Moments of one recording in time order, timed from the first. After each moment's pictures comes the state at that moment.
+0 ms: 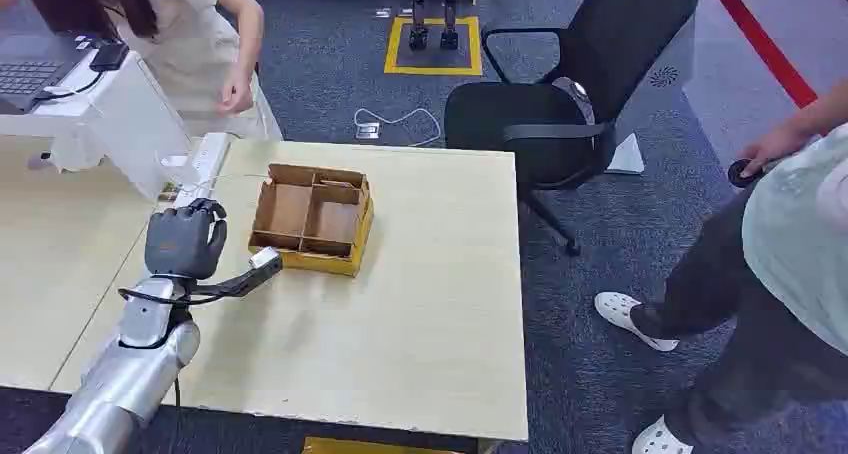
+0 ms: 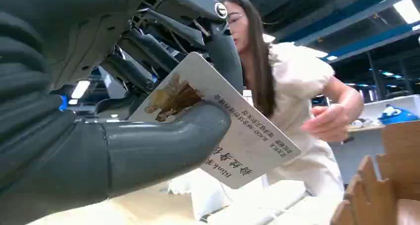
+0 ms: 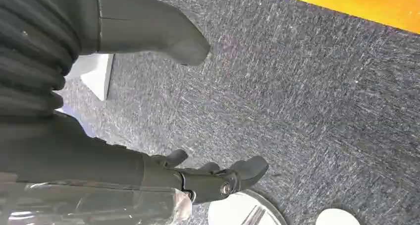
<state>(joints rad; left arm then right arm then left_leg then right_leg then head) -0.39 0.32 -0.24 -1.04 -1.34 0.52 0.06 -0.06 0.08 -0.49 -0.20 1.11 -0.28 -0.06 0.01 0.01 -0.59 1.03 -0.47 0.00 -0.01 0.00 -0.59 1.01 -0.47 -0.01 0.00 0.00</state>
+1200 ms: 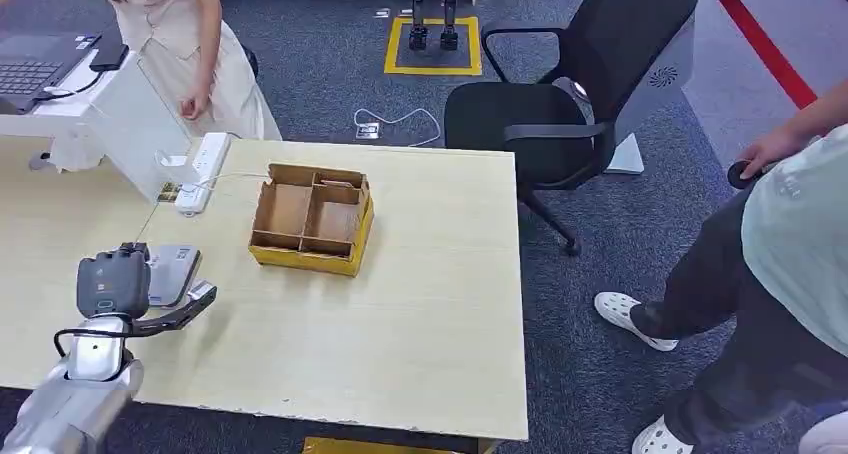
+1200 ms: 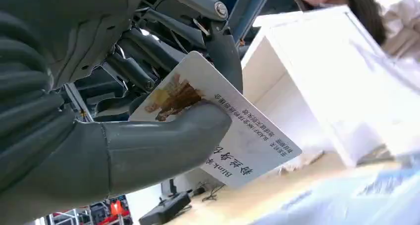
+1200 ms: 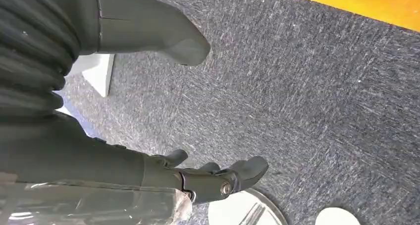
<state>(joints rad) -0.35 0.43 -0.13 -0.73 -1.57 0.64 0.24 -0.06 0.09 -0.50 -0.20 1.13 -0.28 -0.06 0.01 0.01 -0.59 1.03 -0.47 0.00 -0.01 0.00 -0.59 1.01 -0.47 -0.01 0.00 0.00</state>
